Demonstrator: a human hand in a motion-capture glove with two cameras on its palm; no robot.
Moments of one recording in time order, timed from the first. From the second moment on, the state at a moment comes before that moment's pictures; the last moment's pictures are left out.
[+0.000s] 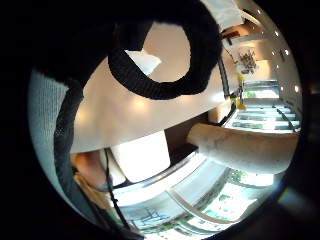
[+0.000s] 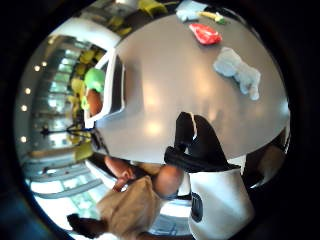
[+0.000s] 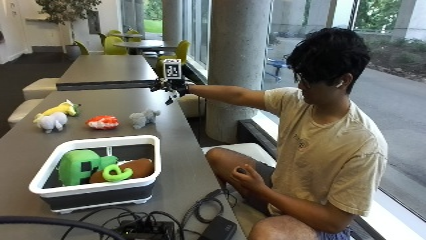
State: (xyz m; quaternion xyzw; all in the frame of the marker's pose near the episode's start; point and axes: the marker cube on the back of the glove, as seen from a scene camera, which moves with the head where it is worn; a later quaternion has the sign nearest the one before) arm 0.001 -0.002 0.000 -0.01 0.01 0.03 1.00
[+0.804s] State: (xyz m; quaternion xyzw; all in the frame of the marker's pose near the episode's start) arm 0.126 -0.120 0.106 -0.12 0.06 0.18 0.97
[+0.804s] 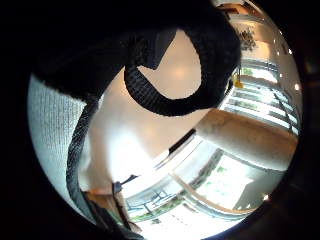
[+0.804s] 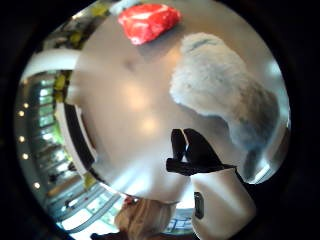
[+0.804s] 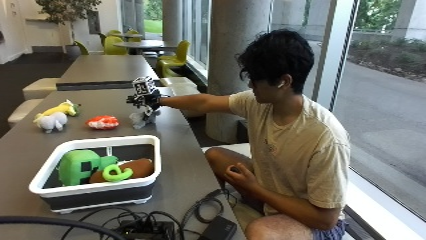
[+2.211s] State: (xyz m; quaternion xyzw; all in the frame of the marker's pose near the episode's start) arm 0.060 -0.045 0.011 0.09 0.01 0.13 0.99
